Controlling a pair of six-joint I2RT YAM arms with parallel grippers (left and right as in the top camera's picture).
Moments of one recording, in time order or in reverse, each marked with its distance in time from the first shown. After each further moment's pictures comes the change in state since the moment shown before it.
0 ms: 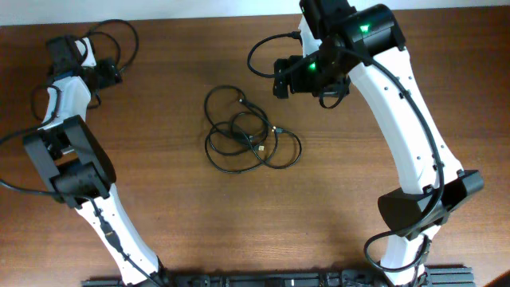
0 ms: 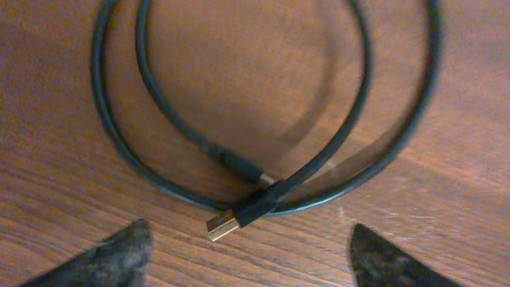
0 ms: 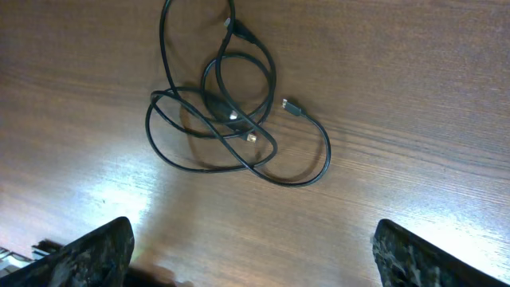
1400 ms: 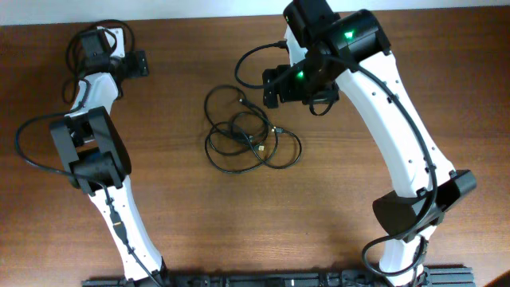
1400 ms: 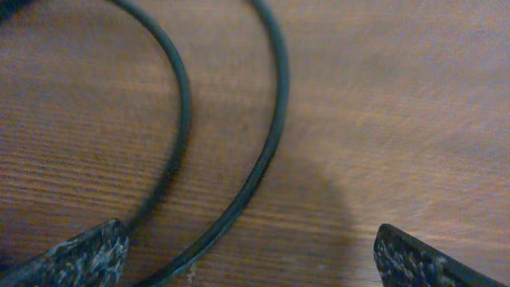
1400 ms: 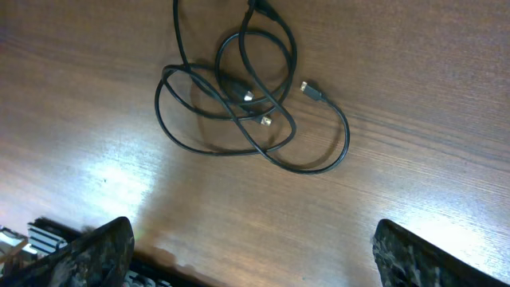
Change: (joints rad) left arm -0.112 0.111 0.042 0.190 -0.002 0.156; right arm 0.063 0.006 0.000 -0.024 0.000 0.000
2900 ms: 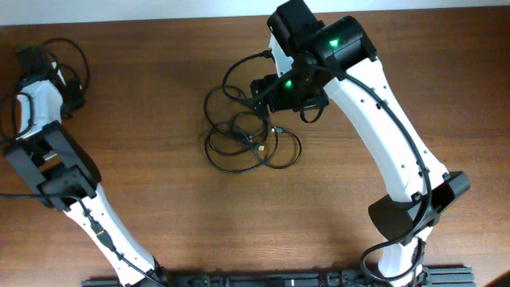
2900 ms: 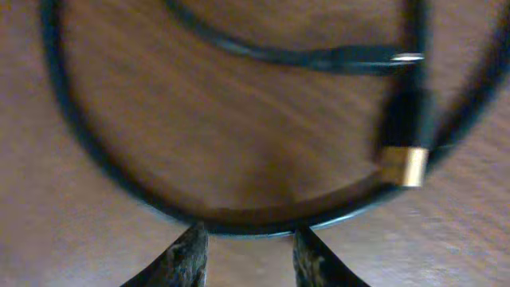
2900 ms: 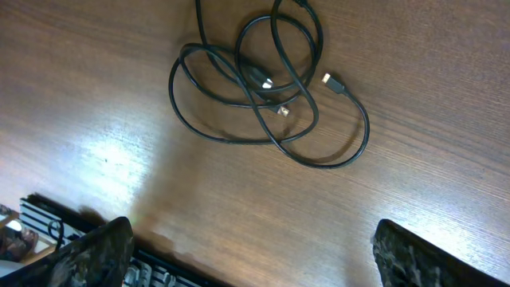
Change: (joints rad) left arm 0.246 -0.036 0.114 -0.491 -0.245 -0.144; right arm 0.062 0.001 0.000 -0.007 0.000 -0.028
